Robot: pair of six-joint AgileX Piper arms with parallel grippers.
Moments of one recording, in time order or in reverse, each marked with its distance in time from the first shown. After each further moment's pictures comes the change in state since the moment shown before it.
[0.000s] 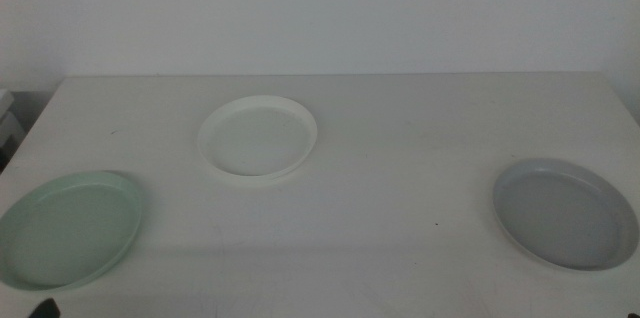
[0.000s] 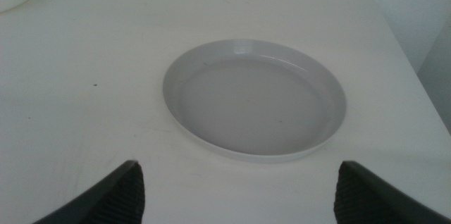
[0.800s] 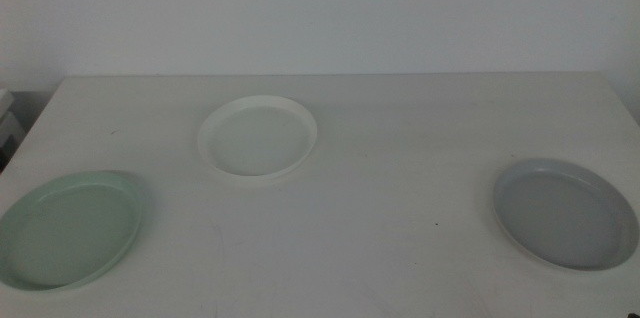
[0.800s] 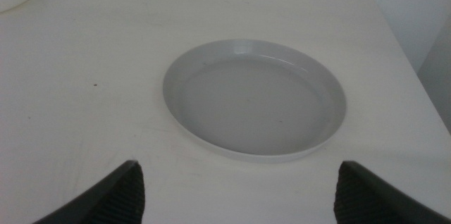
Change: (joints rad) left arm 0.000 0.587 -0.844 0.020 0.428 0.002; right arm 0.000 0.000 0.000 0.000 0.000 0.000
